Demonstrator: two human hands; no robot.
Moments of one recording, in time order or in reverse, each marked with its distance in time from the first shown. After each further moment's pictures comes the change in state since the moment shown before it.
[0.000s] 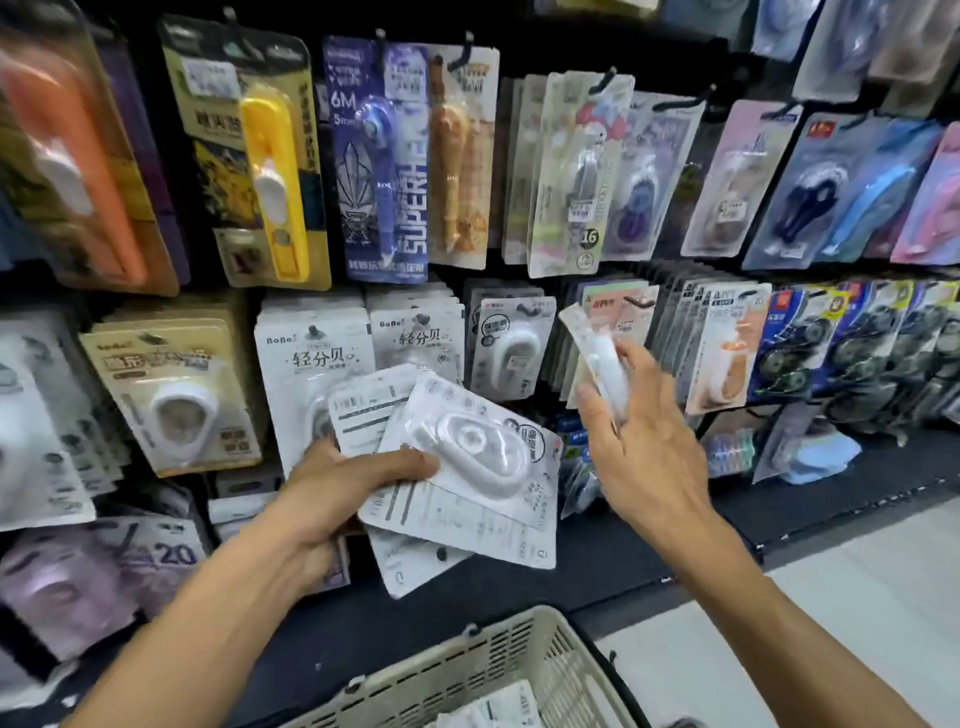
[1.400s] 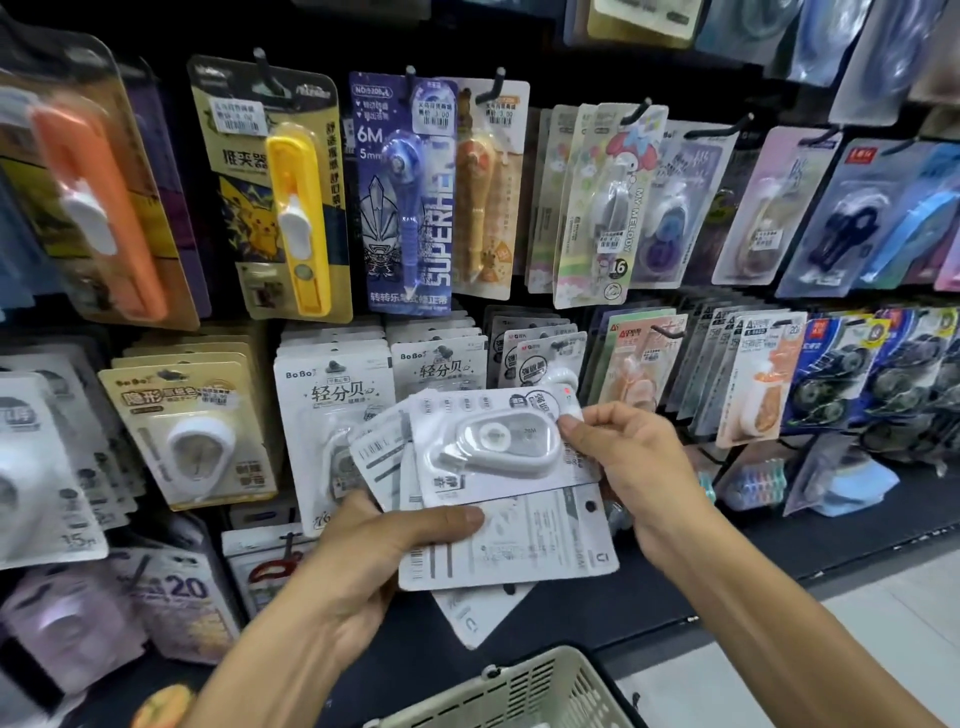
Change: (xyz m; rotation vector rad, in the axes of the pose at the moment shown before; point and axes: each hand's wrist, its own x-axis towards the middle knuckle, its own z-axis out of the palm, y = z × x) left_hand -0.015 0.003 0.014 -0.200 -0.134 -0.015; right_hand 0.028 -0.033 0.017 0.898 -0.271 0.464
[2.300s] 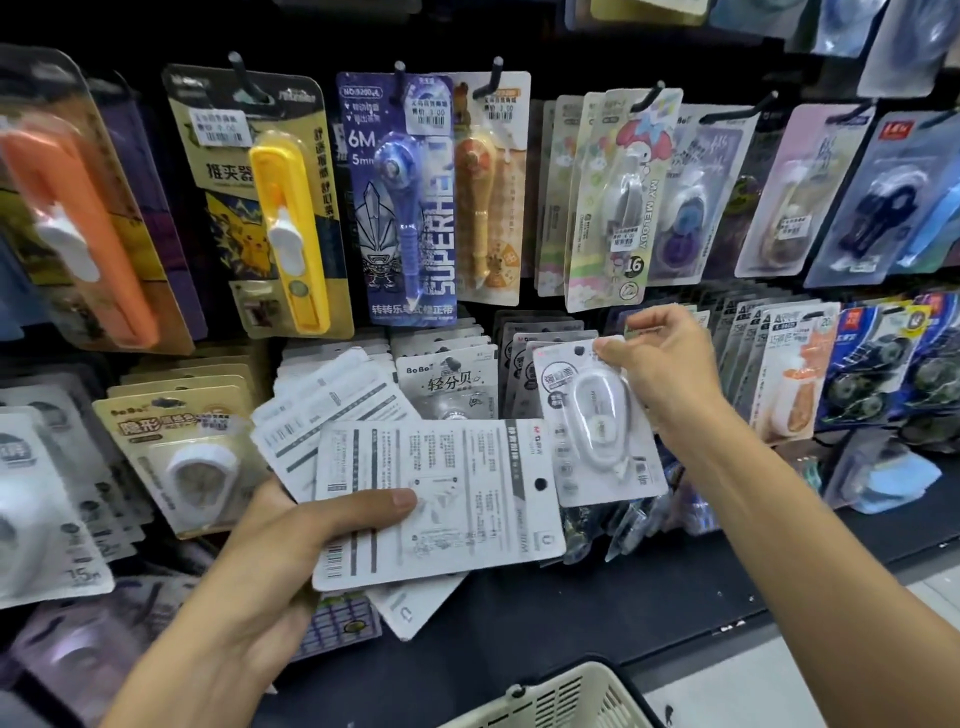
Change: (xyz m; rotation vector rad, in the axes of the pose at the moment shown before) left_hand -0.004 0.036 -0.030 0.018 0.123 0.181; right_hand 0.085 -0.037 -0.006 -0.176 0.276 -0.143
